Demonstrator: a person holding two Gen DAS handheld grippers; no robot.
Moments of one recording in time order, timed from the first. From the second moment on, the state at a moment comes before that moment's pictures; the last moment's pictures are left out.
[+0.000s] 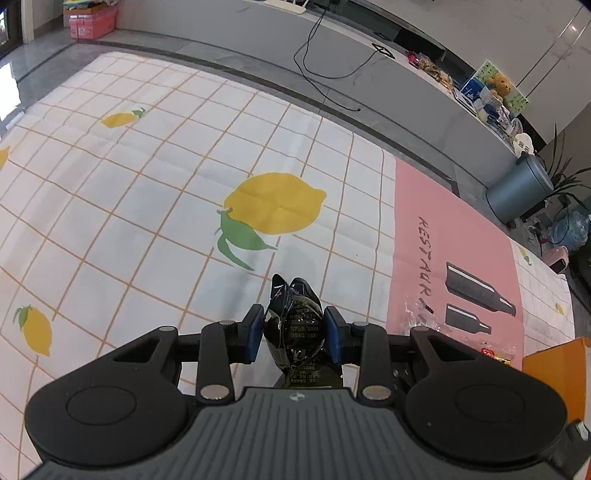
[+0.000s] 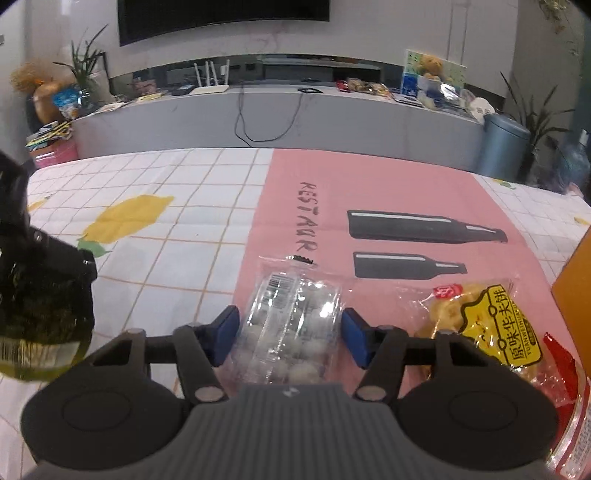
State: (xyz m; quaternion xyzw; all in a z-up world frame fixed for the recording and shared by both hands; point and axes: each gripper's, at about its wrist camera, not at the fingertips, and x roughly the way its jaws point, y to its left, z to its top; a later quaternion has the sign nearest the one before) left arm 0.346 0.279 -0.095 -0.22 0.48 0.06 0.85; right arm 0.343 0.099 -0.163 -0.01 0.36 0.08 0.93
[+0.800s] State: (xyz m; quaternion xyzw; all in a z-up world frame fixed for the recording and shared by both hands) left arm 0.305 0.238 -0.048 -0.25 0.41 -0.01 0.88; right arm 0.281 0.048 -0.089 -0.02 0.25 0.15 0.96
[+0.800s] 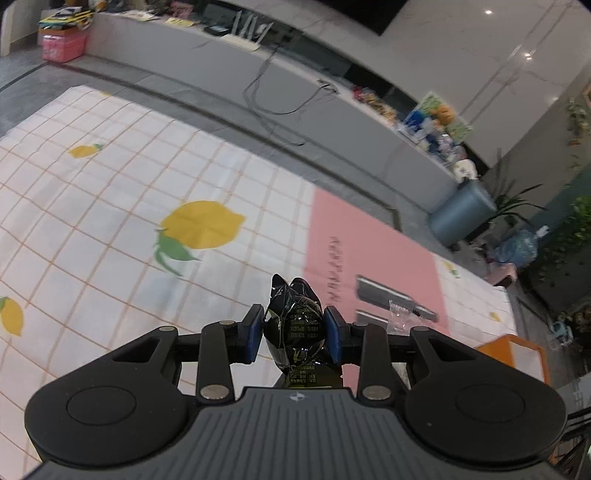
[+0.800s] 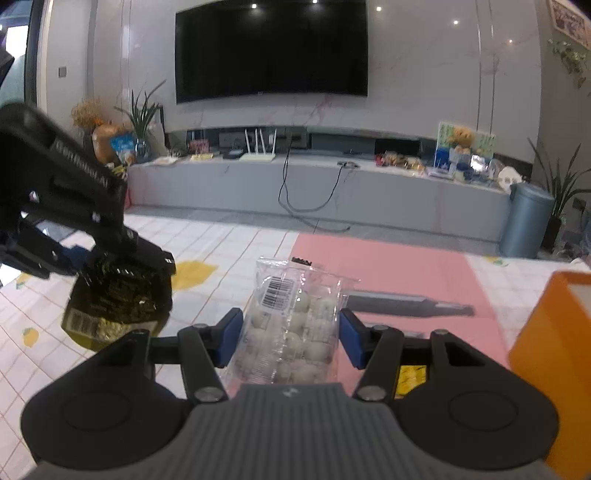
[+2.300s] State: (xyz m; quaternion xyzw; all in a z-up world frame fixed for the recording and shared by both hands) left arm 0.265 -0.025 -0.013 -0.16 0.34 -0.14 0.92; right arm 0.332 -0.257 -0.078 0.13 0.37 0.11 0.91
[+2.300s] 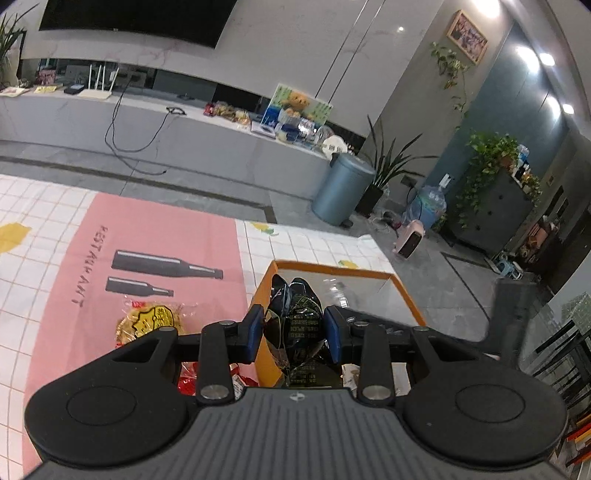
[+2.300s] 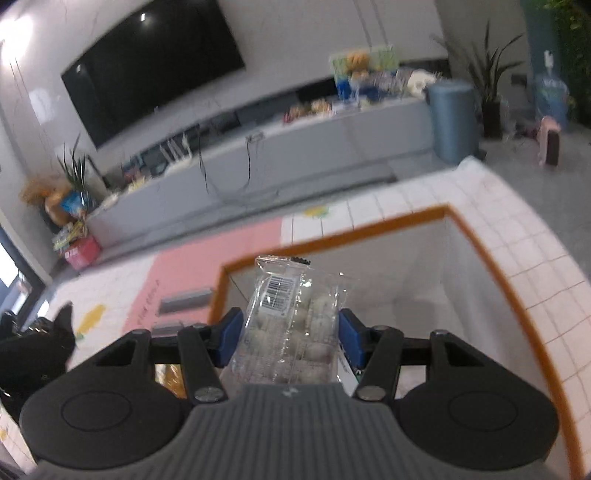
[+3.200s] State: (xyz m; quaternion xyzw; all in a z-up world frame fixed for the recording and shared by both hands) left arm 0.257 -0.059 -0.006 -0.16 0.34 -0.13 0.92; right arm 0.312 -0.305 -0.053 0.18 0.33 0.08 0.92
